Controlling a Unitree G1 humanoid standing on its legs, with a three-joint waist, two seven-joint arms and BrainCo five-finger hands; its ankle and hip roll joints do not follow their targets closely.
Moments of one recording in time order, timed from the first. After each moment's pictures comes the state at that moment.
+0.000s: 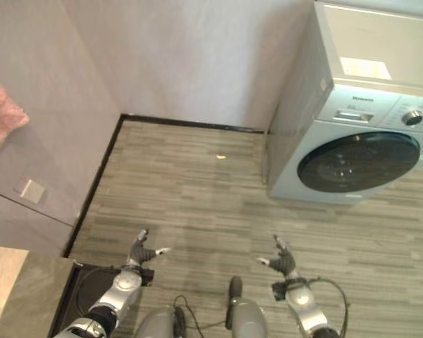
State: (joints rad) left arm -0.26 0.23 -0.29 0.94 -0.11 -0.23 0.32; right arm -0.09 -0.37 0.33 0.68 0.12 -0.22 -0.21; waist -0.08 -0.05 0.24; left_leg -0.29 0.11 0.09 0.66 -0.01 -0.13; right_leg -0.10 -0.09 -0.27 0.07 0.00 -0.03
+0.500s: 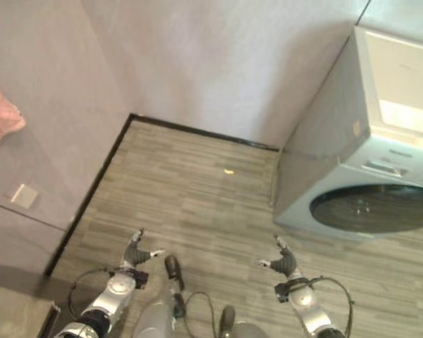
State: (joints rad) left arm -0.18 0.27 -0.25 0.92 -0.06 -0.22 0.32; right arm -0.02 -0.36 0.36 0.64 0.02 -0.22 -0.19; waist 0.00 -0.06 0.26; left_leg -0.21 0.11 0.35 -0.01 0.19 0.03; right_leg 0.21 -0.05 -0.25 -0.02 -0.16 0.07
